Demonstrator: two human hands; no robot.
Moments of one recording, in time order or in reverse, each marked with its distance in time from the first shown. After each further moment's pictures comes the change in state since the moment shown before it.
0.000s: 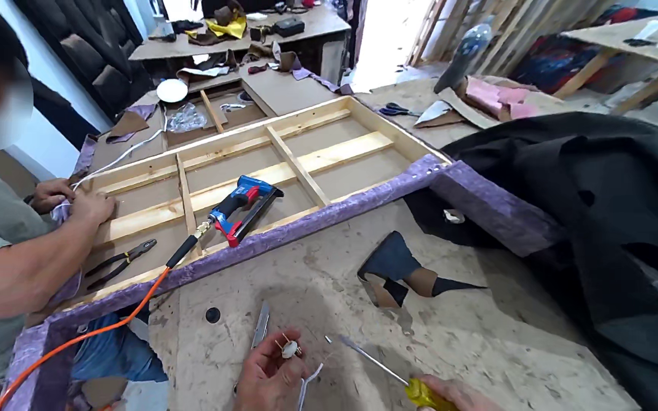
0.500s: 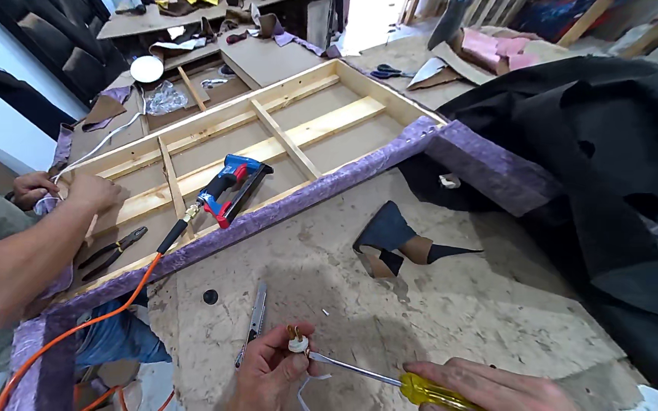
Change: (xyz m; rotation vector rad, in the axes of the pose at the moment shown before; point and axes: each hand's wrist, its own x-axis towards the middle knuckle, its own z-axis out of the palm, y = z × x) left_hand -0.010 0.006 -0.003 -0.051 -0.301 0.003; right_hand 0.010 -0.055 -0.038 -0.144 -0.195 -0.139
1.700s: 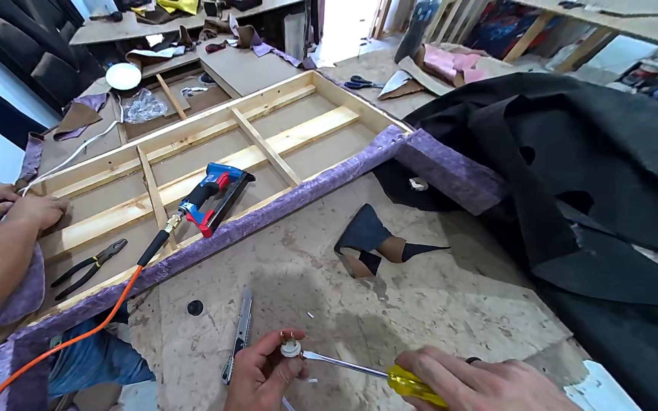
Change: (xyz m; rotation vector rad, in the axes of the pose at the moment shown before) left_hand 0.003 0.014 0.017 0.433 0.085 -0.025; right_hand 0.007 -0.019 -0.017 -0.472 -0.124 -0.099
